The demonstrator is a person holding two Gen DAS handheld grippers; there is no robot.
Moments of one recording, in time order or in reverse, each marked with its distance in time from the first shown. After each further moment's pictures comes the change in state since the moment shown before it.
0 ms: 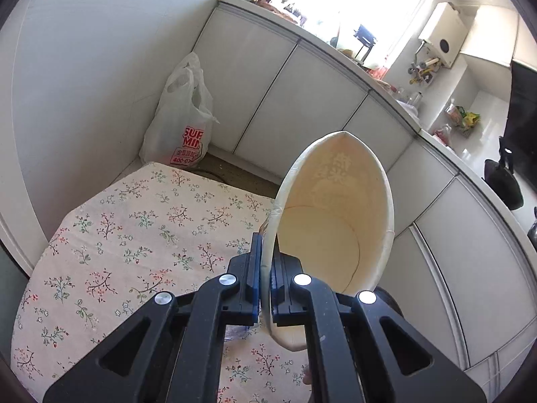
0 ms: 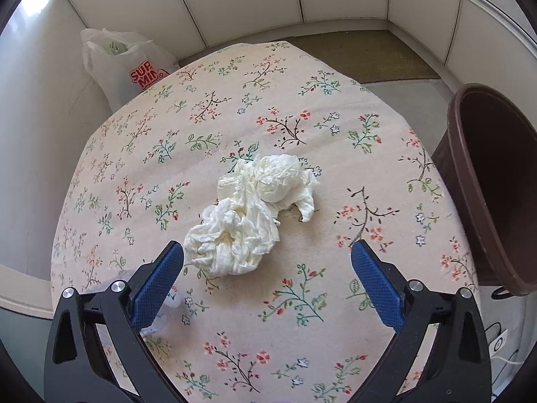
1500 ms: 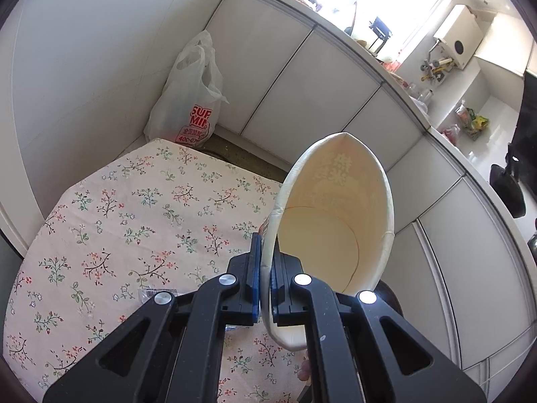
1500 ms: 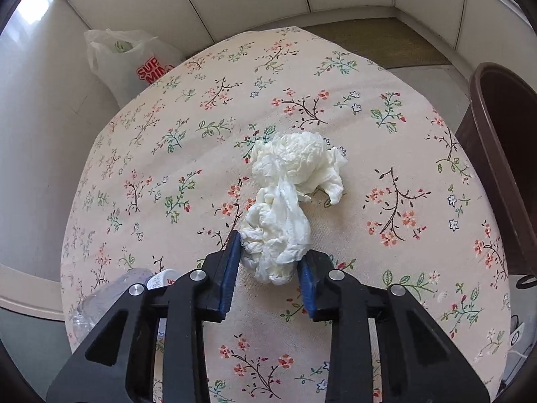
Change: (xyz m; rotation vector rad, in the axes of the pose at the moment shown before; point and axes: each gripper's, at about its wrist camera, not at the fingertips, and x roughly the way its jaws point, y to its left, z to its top) left arm 0.010 0.014 -0.010 -0.041 0.060 0.007; right arm 0.007 0.003 -0.011 0.019 0.014 0.070
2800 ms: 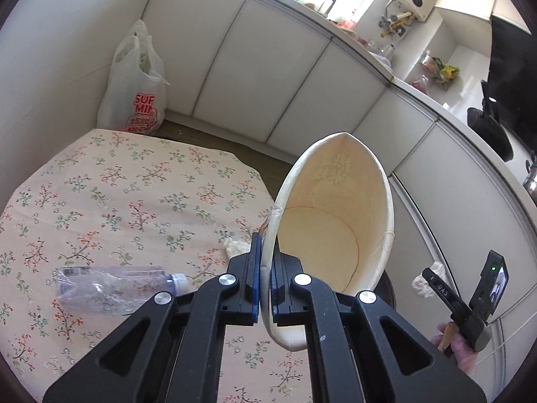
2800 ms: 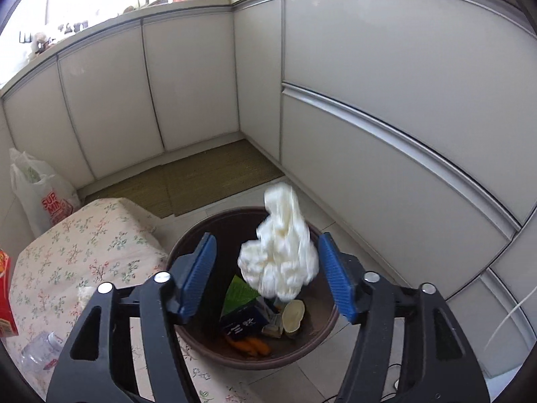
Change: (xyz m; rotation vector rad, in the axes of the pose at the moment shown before) left arm 0.051 -0.099 -0.055 0.169 0.089 -0.095; right arm -0.225 -0.206 0.017 0.142 -0.534 -0.466
